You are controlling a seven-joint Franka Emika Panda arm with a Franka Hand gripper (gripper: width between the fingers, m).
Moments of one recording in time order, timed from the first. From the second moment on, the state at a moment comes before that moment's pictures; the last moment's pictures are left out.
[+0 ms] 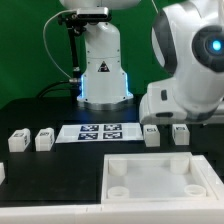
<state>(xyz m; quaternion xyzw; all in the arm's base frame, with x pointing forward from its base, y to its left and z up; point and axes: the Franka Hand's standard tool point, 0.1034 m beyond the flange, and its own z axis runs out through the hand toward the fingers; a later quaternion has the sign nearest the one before) 0.376 0.169 0.021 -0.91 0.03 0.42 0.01</state>
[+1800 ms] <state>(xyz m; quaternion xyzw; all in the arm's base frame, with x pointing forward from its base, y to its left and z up) 0.372 0.171 0.017 -0.90 0.03 0.44 0.01</state>
